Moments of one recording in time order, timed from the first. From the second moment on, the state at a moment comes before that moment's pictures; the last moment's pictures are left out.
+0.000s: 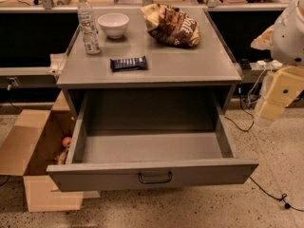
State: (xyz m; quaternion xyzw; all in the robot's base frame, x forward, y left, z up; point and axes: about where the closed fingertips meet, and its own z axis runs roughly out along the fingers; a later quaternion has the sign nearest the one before) arm 0.438 -0.216 0.978 -0.60 0.78 -0.04 0.16
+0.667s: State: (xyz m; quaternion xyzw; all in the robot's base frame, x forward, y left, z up) arm 0.438 -0.216 0.978 -0.60 0.78 -0.04 0.16
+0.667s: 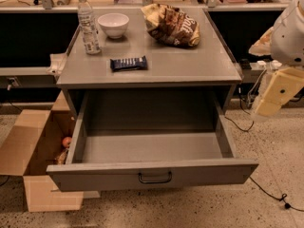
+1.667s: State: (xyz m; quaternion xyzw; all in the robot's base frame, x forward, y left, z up) arm 0.427 -0.206 0.960 -0.58 0.79 0.01 0.18
